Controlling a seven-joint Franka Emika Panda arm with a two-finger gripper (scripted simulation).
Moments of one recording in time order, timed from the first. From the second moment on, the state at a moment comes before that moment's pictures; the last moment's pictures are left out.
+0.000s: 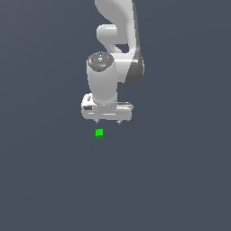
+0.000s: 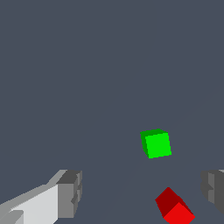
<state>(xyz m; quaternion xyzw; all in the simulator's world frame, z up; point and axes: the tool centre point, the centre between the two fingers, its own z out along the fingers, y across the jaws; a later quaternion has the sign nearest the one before) -0.008 -0.034 0.171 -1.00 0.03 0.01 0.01</state>
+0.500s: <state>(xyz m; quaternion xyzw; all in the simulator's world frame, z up) -0.017 -0.044 0.163 -1.00 0.06 0.01 0.01</state>
